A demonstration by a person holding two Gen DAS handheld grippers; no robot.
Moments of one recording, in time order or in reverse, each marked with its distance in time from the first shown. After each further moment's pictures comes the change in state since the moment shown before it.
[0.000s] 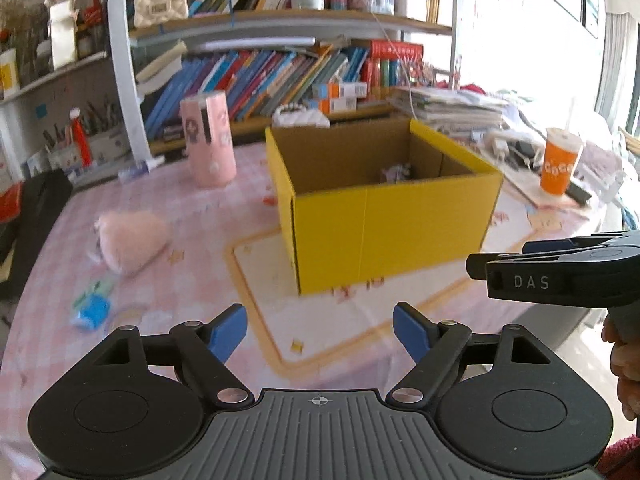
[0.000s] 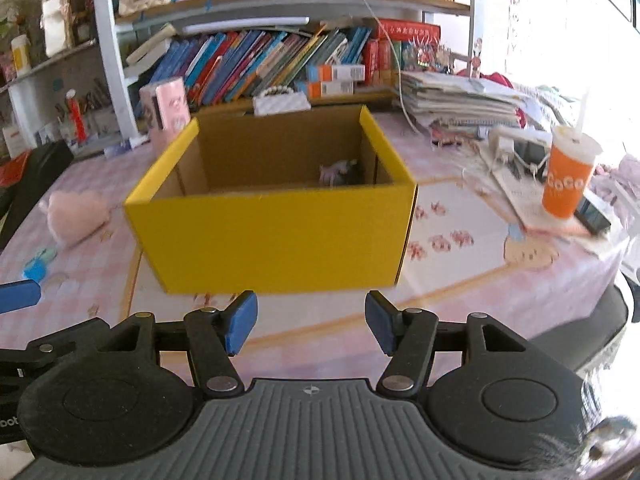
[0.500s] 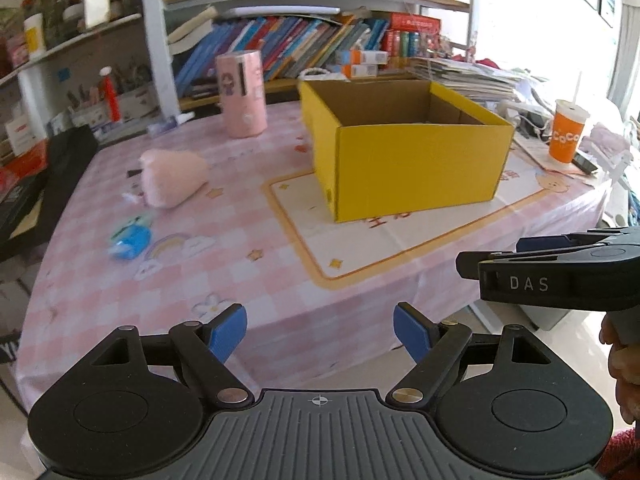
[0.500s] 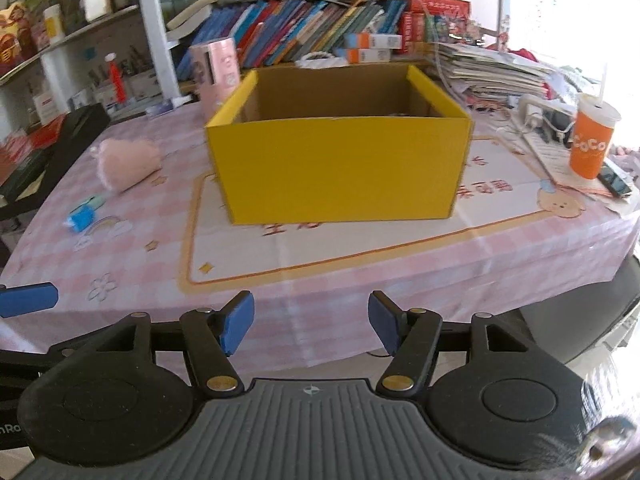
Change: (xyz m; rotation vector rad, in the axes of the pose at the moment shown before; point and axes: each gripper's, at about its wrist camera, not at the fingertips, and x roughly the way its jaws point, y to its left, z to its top) left arm -0.036 0.031 -0.043 -0.032 0.077 0.036; right arm -0.024 0.050 -0.043 -0.021 0.077 0.078
